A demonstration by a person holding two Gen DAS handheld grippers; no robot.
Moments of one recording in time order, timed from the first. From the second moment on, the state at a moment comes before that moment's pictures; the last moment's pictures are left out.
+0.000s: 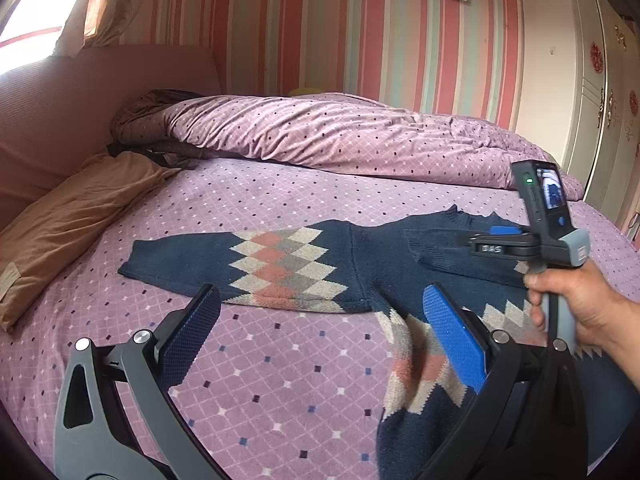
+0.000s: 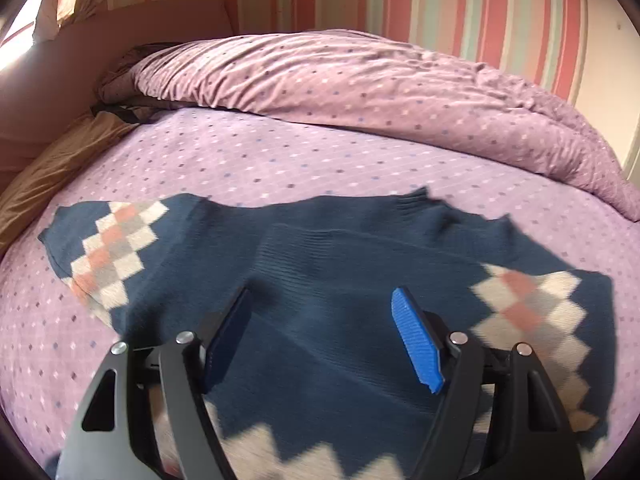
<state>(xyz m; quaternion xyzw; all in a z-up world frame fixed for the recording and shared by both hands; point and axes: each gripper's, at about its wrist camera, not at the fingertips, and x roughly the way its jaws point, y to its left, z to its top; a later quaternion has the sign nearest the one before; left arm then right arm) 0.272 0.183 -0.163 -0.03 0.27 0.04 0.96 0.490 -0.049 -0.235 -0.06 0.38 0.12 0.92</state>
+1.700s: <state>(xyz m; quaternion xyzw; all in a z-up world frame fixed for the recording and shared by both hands) 0.202 0.204 -0.072 -0.01 0.29 0.10 0.95 0.151 -0.177 -0.059 -0.02 0.29 0.02 0.96</state>
